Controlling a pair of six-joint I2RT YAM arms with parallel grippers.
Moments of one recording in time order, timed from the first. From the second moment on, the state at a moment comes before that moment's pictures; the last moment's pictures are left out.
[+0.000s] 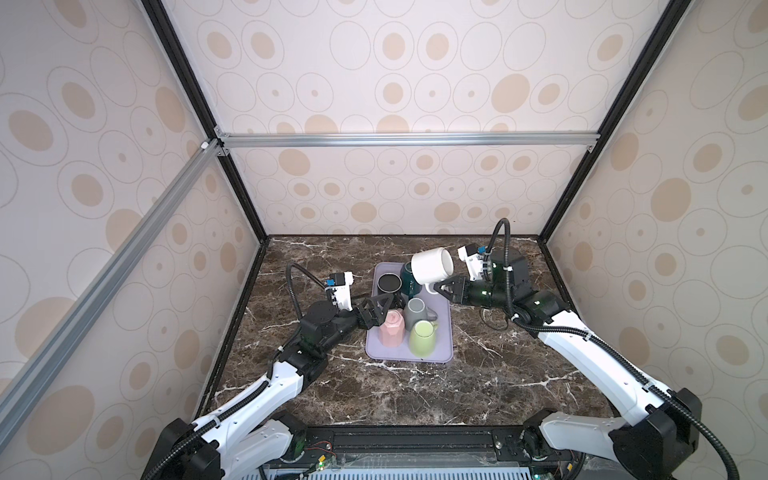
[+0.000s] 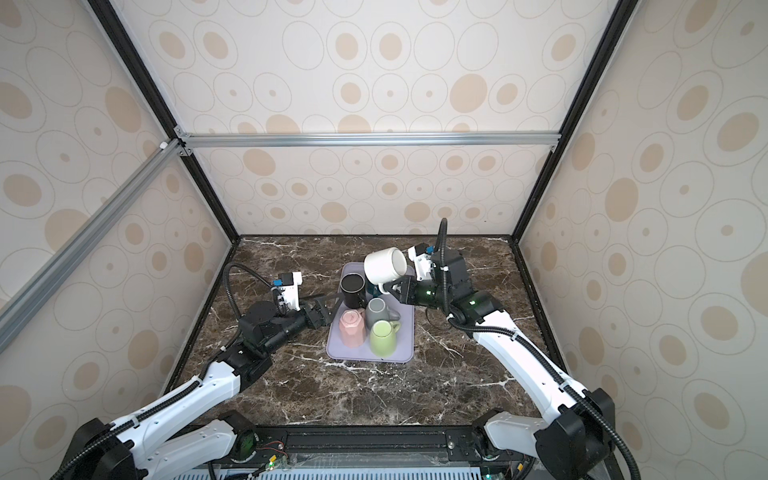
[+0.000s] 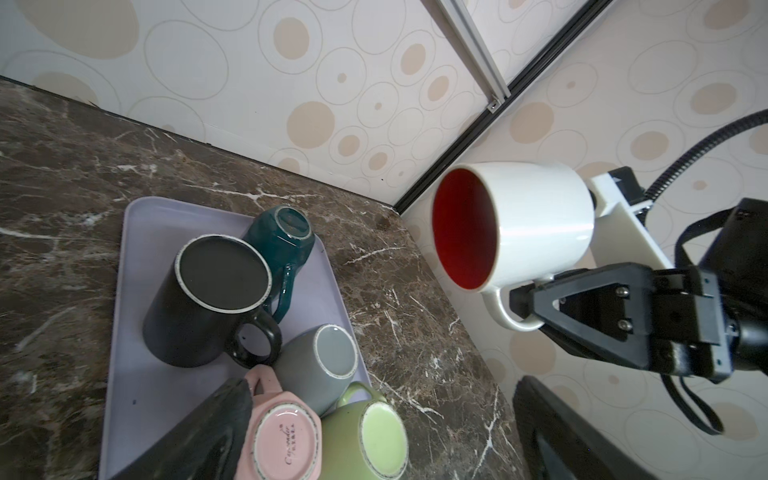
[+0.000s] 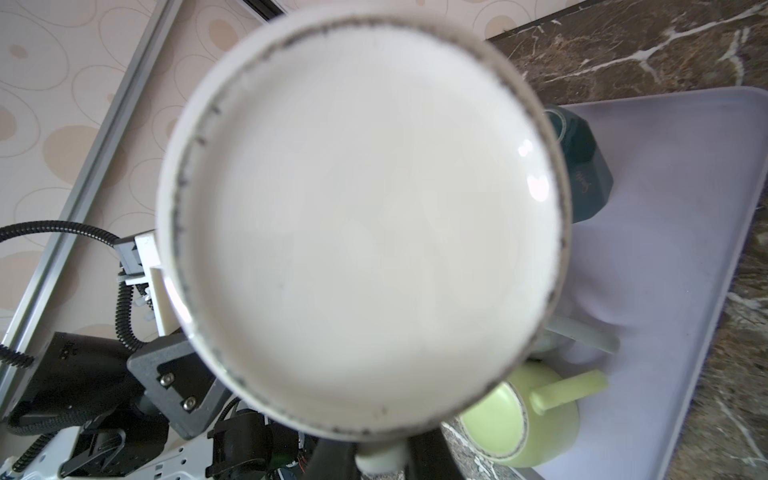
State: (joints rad) left arm -0.55 1.01 0.53 0.38 0.21 -0.72; right arm 0.48 1.23 1.10 -0.36 -0.48 0.63
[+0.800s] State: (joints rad) left arm -0.59 1.16 0.58 0.62 0.41 -0.84; right arm 0.53 1.23 1.05 -0.13 -0.57 0.69
